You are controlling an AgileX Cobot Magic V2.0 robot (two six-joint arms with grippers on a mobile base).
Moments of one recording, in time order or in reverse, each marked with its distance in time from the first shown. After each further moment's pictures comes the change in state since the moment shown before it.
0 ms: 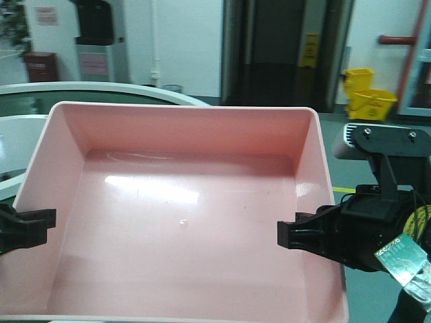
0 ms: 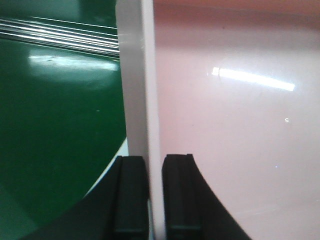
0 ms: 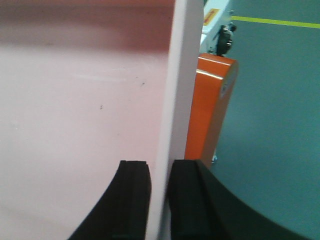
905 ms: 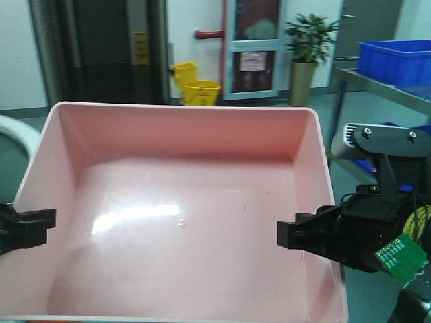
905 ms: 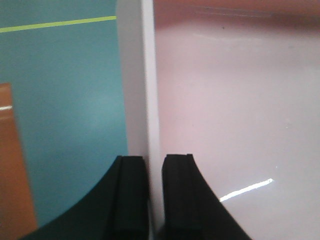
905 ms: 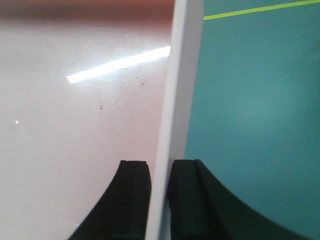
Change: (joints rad) left arm 0.000 0.000 0.000 0.000 0.002 0.000; right arm 0.000 0.000 0.000 0.001 0.001 0.000
